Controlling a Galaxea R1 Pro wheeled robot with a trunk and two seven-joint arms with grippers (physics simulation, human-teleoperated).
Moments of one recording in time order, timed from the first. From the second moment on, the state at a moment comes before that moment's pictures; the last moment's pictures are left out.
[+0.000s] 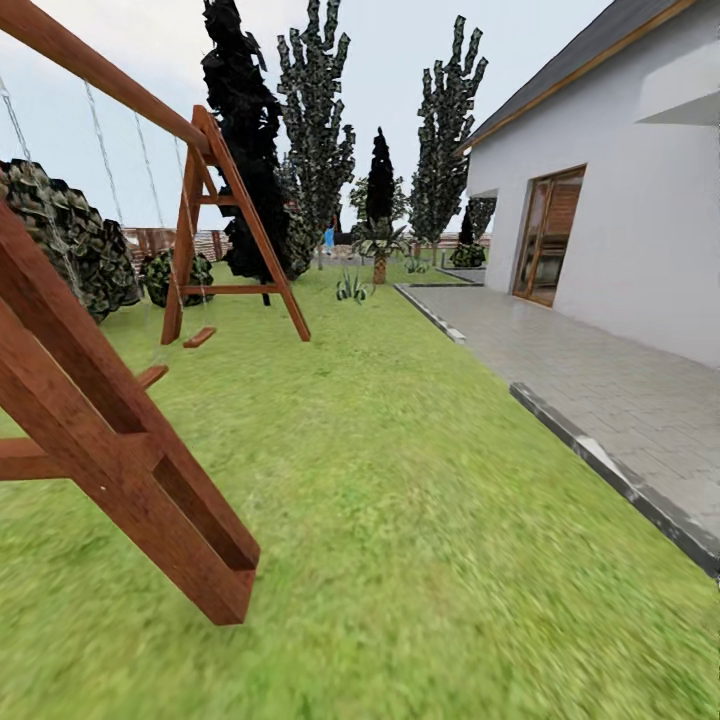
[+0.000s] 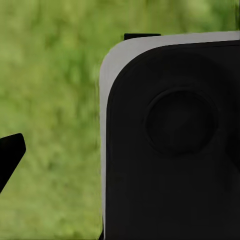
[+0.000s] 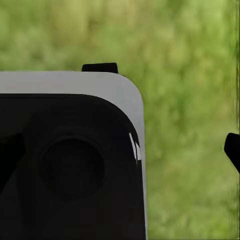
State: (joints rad) left arm 0.00 0.06 0.01 -0.03 0.00 -0.15 0.00; right arm -0.02 -0.05 -0.06 -0.04 0.00 -0.17 0.00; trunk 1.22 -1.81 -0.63
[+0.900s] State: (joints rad) left arm 0.00 0.06 0.01 -0.03 0.00 -0.15 0.00; right arm -0.02 -0.05 -0.06 -0.04 0.00 -0.17 0.00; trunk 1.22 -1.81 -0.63
